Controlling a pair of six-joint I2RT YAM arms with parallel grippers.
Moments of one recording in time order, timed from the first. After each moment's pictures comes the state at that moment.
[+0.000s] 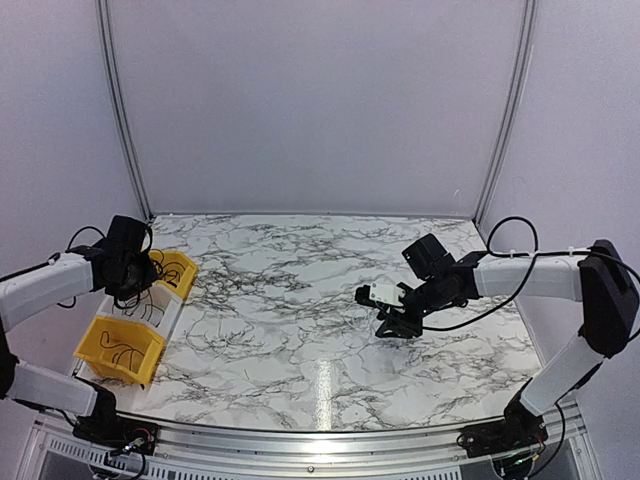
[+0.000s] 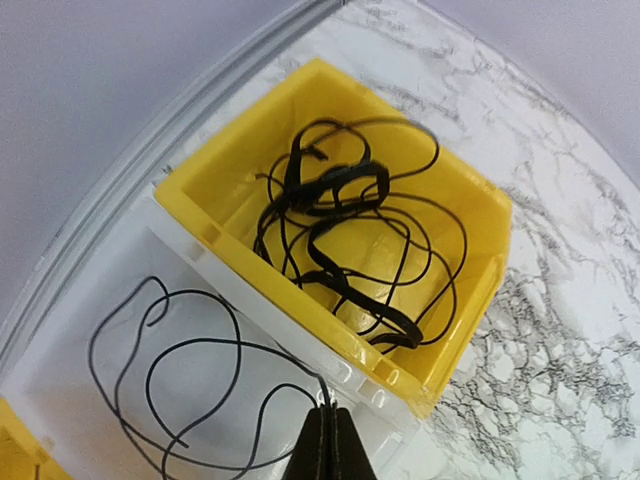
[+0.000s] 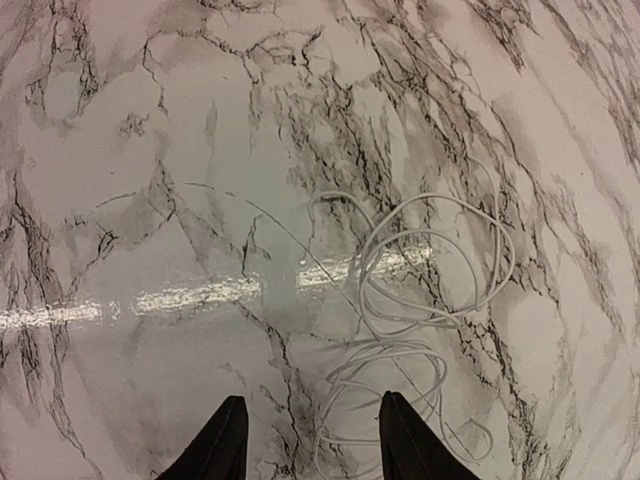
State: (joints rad) left arm -0.22 1.28 0.77 -0.44 -0.35 -0.74; right arm 0.62 1.54 0.91 -0.42 -0.35 -0.71
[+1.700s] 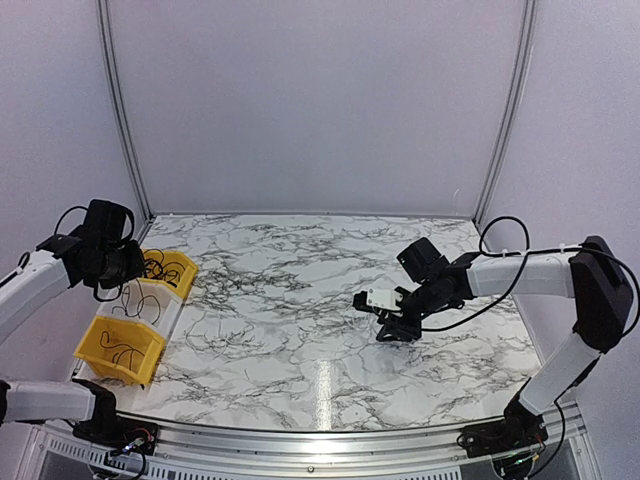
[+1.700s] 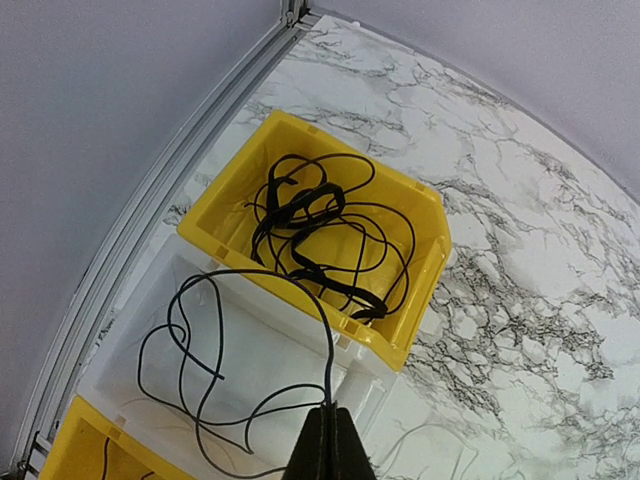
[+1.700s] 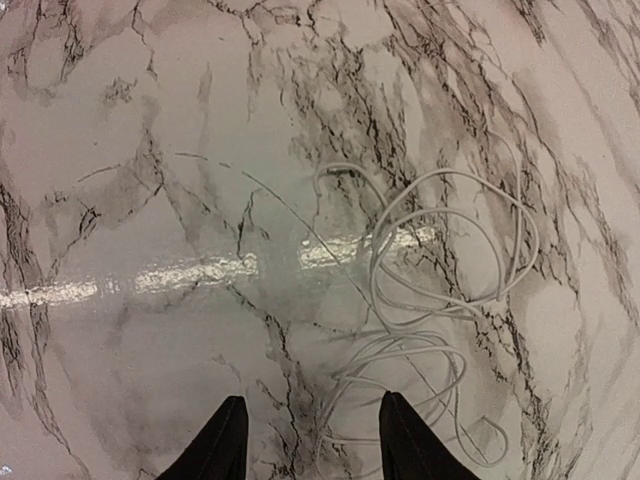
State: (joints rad) left arm -0.22 1.08 0.88 -0.66 -0.31 -0.58; right arm 0.64 1.59 0.92 -0.45 -0.30 -0.73
